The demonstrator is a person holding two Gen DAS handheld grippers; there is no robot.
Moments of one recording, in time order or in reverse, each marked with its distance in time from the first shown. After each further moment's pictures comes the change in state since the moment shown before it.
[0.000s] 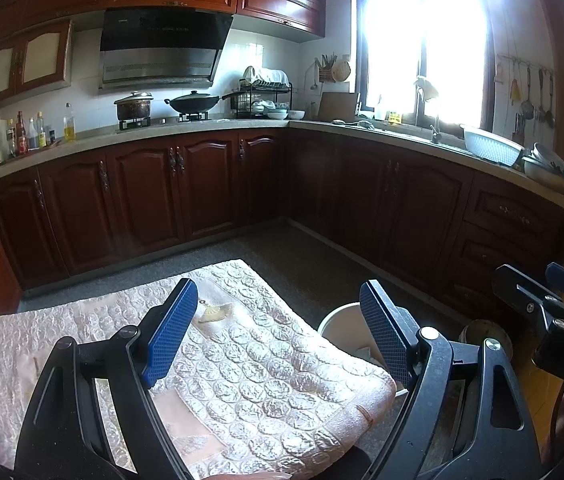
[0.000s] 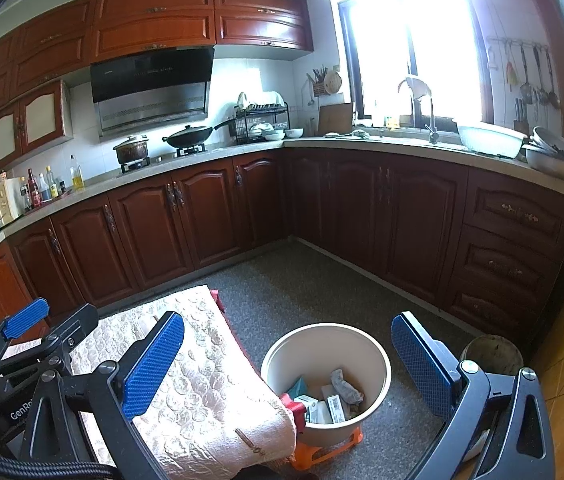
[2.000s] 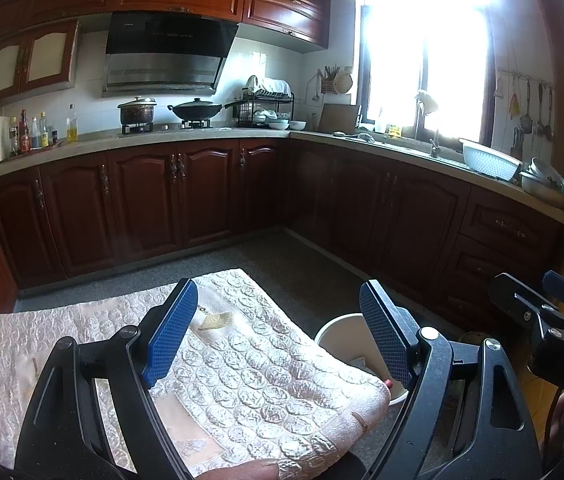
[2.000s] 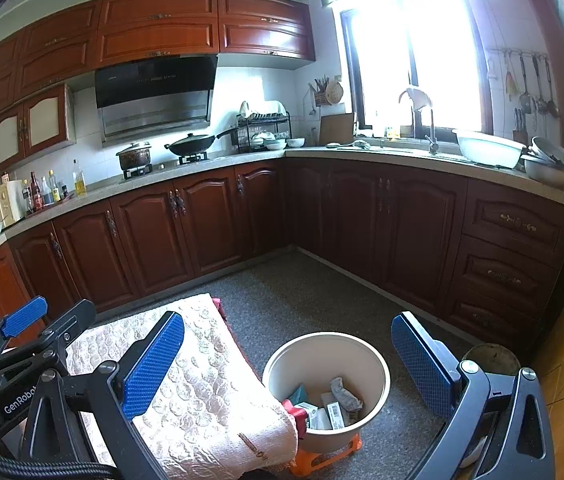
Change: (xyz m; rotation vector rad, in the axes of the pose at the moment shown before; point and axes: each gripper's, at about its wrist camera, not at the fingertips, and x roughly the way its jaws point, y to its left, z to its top) left arm -0.012 -0.001 0.005 -0.031 -0.038 0.003; right arm -0.009 0.012 0.000 -0.012 -0.036 -0.004
